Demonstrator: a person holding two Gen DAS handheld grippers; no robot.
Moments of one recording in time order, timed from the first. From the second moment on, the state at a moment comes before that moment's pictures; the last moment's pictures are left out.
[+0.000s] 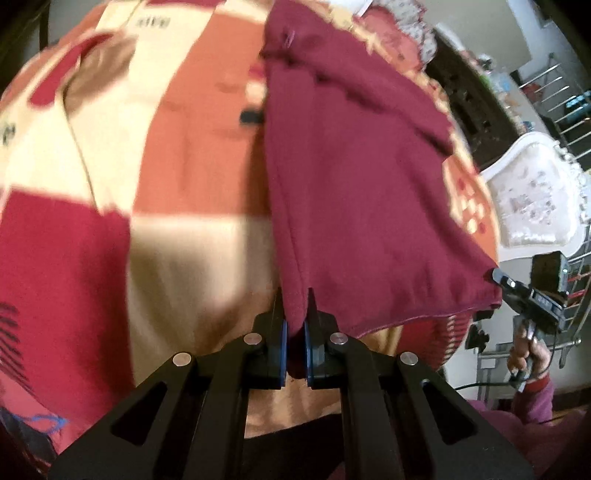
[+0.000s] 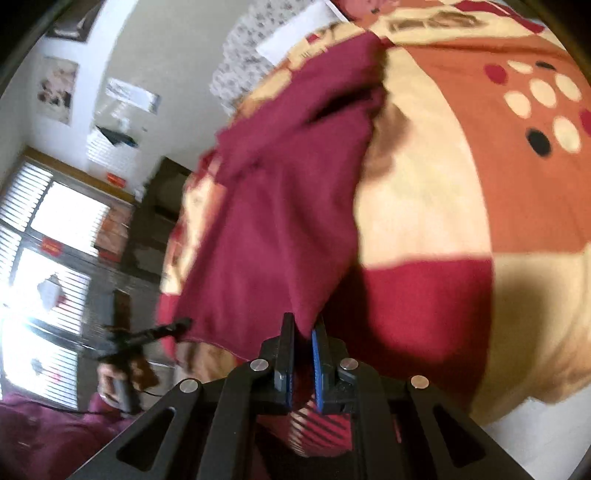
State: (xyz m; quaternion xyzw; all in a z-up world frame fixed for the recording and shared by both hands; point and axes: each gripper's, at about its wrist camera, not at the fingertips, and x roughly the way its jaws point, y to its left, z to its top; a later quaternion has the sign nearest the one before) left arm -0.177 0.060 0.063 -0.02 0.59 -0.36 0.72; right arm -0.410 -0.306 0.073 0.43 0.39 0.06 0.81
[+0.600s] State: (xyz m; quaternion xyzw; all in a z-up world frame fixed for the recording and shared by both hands) left arm -0.039 -0.048 0.149 -0.06 0.47 -0.42 0.78; right arm -0.265 -0.390 0.154 0.40 0.30 0.09 0.86
